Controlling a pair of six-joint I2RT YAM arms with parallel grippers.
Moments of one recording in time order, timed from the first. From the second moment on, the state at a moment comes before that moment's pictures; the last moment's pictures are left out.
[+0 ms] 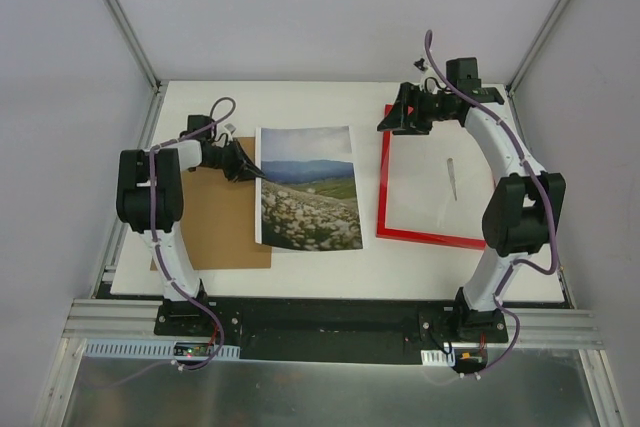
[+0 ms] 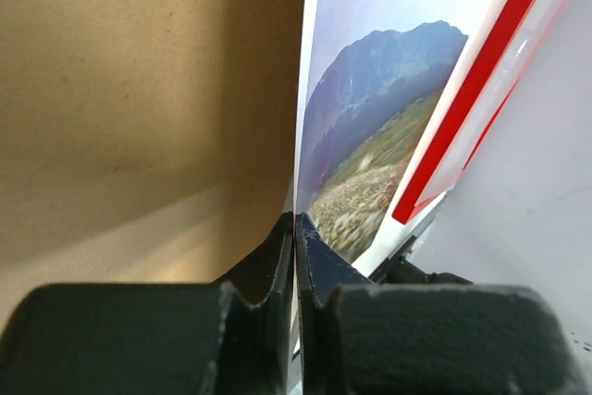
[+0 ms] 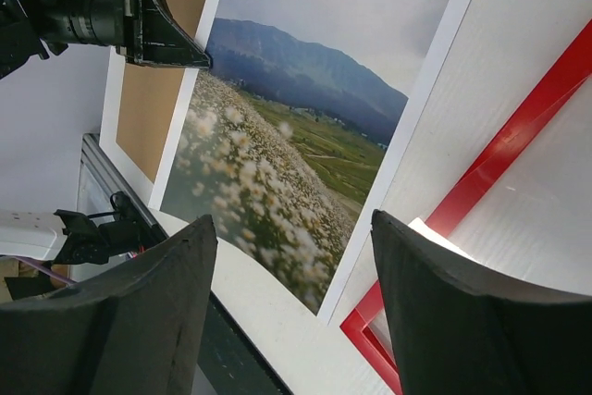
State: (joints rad) left arm 0.06 1.96 1.17 -0.33 0.83 -0.58; right arm 0.13 1.82 1.66 -0.73 -0.78 0.18
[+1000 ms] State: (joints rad) left arm -0.05 2.02 1.24 -0.29 0.78 -0.54; right arm 0.06 1.73 1.62 -0.75 -0.79 0.14
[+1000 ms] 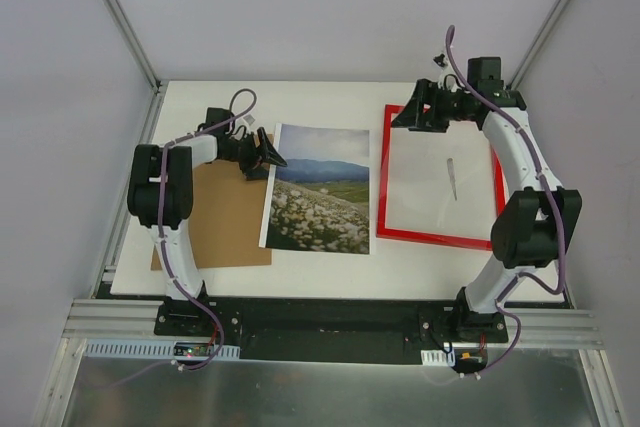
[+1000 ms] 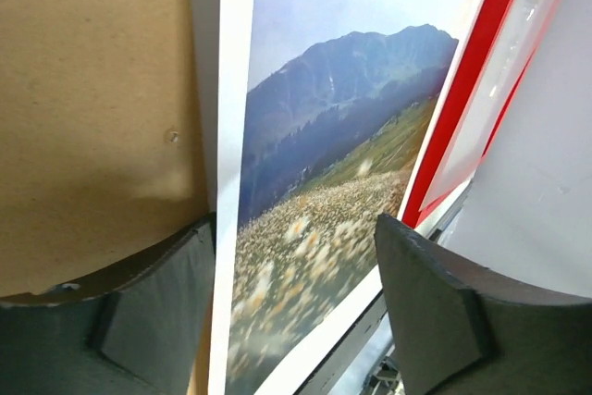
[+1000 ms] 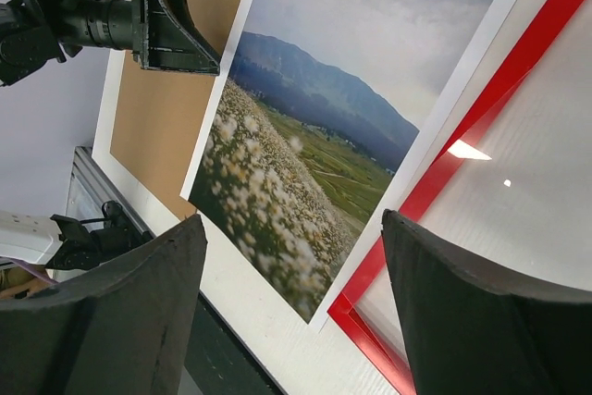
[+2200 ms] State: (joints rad) left arm -0.05 1.85 1.34 -0.70 0.54 -0.04; right arm -0.04 1.43 1.49 -0.93 -0.61 -0.06
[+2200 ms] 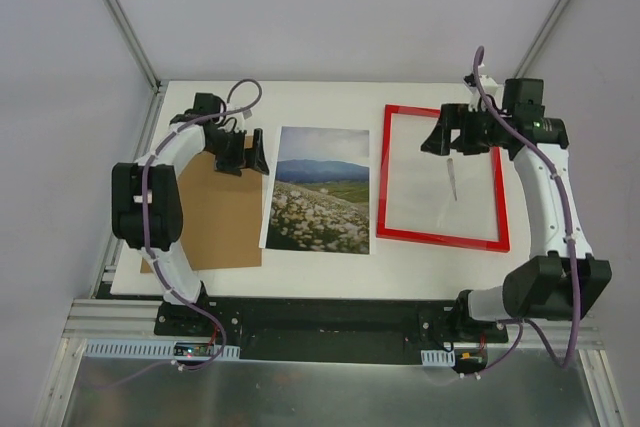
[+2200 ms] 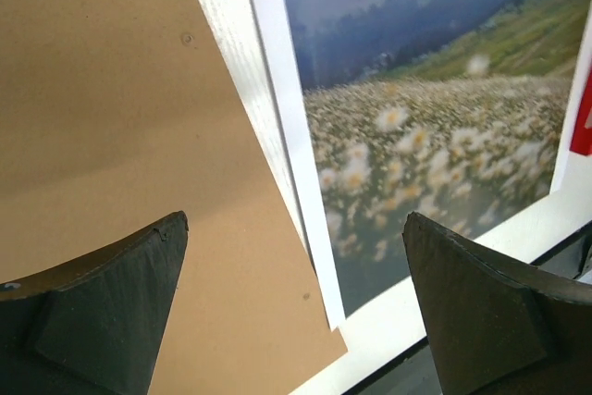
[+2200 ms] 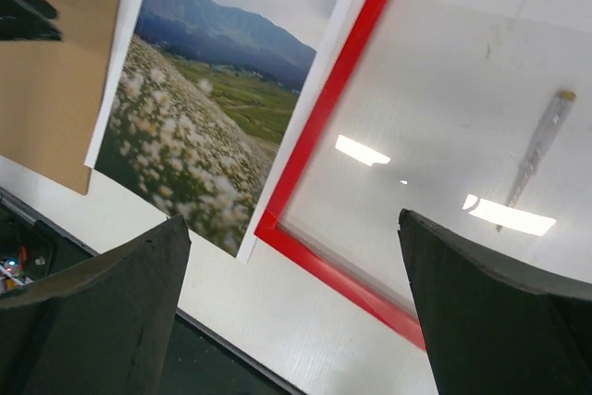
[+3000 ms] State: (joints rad) left arm 0.29 0.98 1.16 -0.72 0.52 0.12; right arm -0.09 0.71 0.86 -0.63 -0.06 -0.15
